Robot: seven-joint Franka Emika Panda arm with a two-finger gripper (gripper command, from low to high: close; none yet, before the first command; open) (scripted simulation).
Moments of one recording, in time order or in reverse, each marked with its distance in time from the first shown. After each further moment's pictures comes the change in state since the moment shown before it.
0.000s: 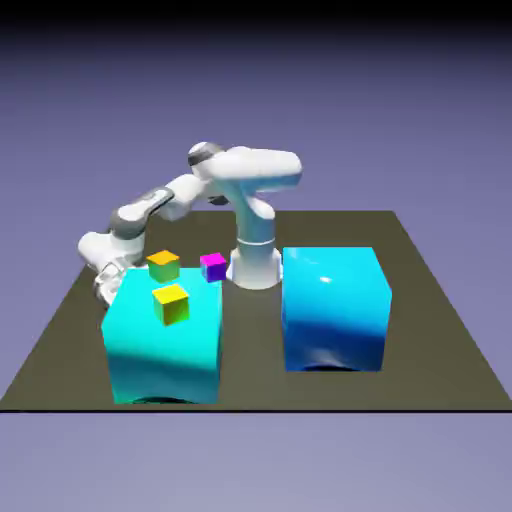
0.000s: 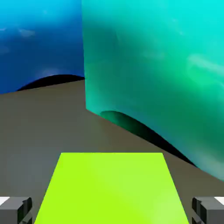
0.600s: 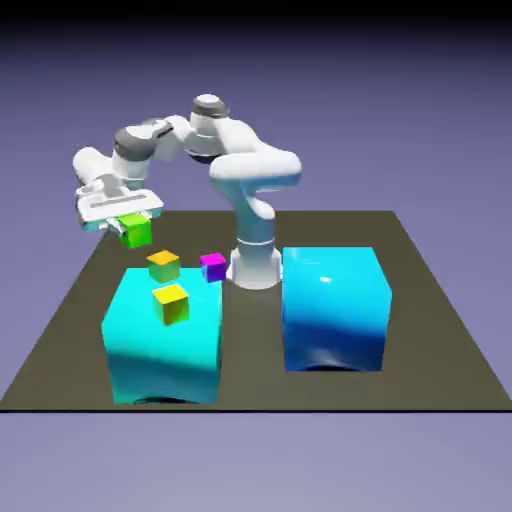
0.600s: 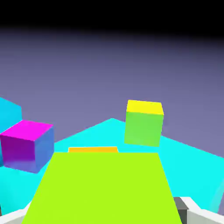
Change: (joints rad) arm 0.021 0.408 0.652 -0.390 0.672 0.520 0.287
